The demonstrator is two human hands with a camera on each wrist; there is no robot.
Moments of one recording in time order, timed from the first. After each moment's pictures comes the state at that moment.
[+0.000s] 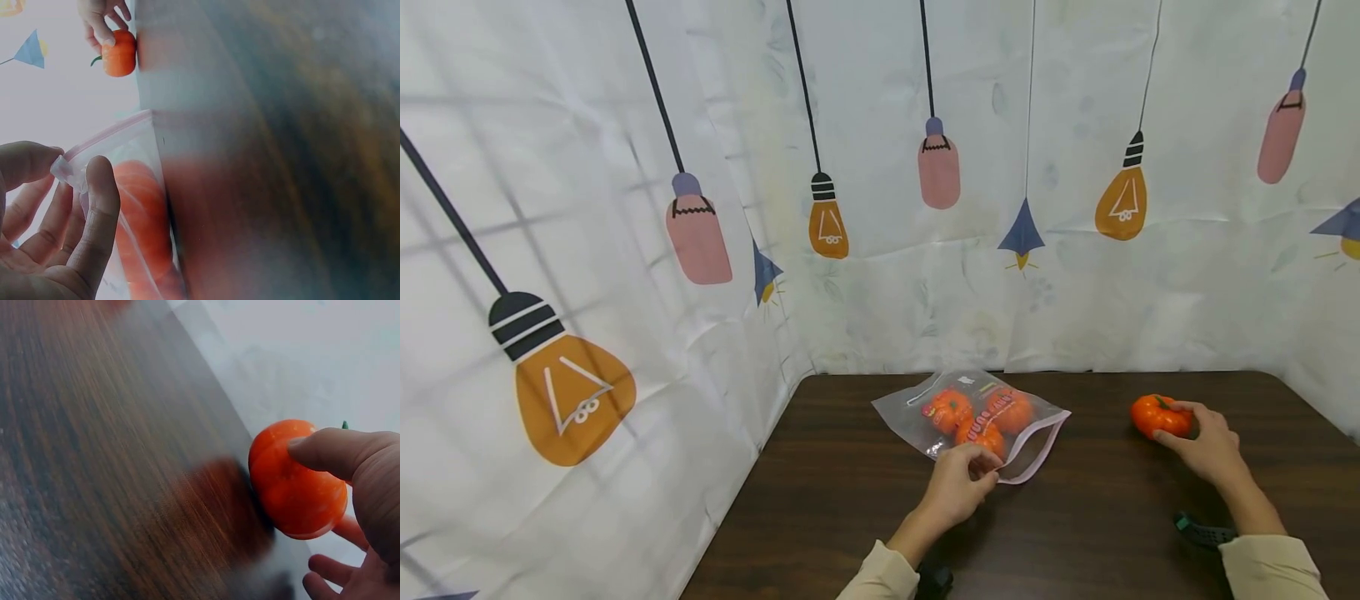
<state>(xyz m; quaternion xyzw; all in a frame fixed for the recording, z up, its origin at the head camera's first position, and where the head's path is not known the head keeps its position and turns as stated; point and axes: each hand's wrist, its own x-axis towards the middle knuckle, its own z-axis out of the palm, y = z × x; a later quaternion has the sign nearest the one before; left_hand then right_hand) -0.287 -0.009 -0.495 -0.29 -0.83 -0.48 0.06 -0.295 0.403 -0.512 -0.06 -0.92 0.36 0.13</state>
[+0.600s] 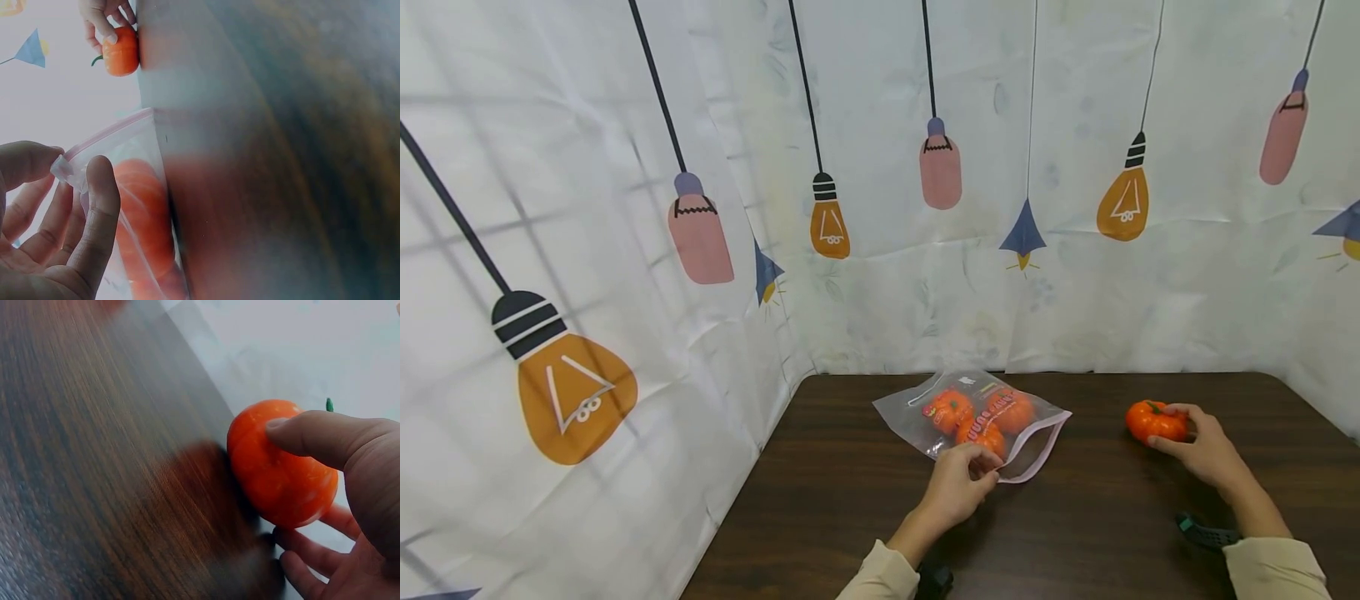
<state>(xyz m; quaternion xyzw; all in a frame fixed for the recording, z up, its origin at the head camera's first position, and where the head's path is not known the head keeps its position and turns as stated) -0.287 -0.009 -0.494 -0.29 -0.83 -0.48 0.06 -0.294 0.403 -0.509 -0.01 -0.91 0.40 0.08</state>
